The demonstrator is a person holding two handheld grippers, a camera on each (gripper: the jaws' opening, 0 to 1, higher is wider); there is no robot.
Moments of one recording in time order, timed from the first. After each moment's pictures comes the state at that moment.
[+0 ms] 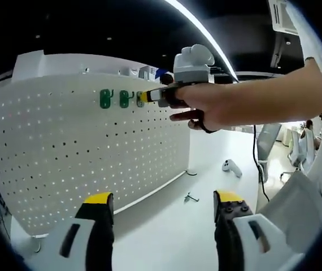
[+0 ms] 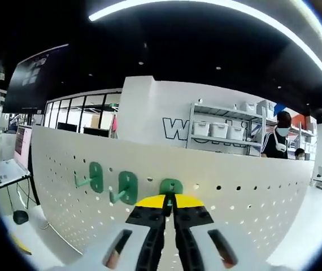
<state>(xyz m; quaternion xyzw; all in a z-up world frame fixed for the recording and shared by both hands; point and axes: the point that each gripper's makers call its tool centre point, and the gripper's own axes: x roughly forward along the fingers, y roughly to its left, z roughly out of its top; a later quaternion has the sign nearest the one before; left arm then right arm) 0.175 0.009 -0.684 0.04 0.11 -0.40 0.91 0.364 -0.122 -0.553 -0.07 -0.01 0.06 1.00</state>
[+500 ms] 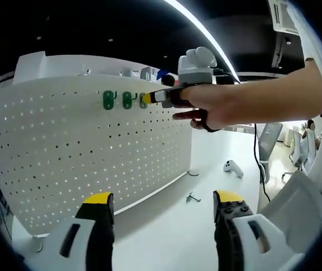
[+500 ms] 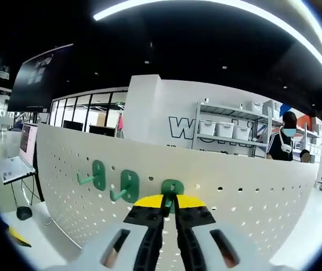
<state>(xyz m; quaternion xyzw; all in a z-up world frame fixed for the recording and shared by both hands) 0.174 0.013 -0.680 0.04 0.10 -0.40 0.91 0.360 -0.121 -0.553 -0.06 -0.01 0.09 0.99</state>
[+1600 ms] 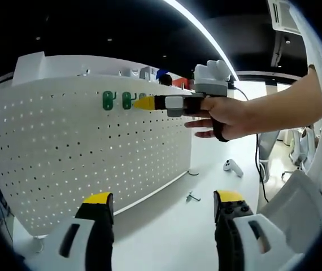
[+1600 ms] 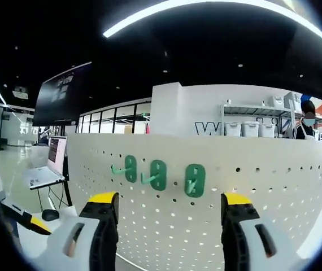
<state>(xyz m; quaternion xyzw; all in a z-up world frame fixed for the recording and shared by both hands) 0.174 0.013 -0.680 0.05 0.10 -0.40 0.91 0.332 -0.102 -0.570 -0.02 -0.03 0.20 0.98</state>
